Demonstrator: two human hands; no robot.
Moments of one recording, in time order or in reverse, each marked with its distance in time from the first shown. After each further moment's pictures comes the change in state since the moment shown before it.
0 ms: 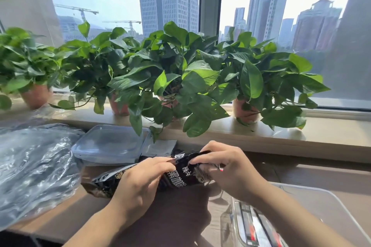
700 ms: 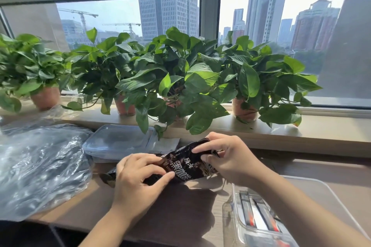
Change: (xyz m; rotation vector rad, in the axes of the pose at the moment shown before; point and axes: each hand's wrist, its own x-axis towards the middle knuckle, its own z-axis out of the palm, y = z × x) left_hand -0.014 0.026 -0.013 0.201 0.230 -0.248; right_hand 0.004 -0.018 -0.004 0.114 -0.031 0.138
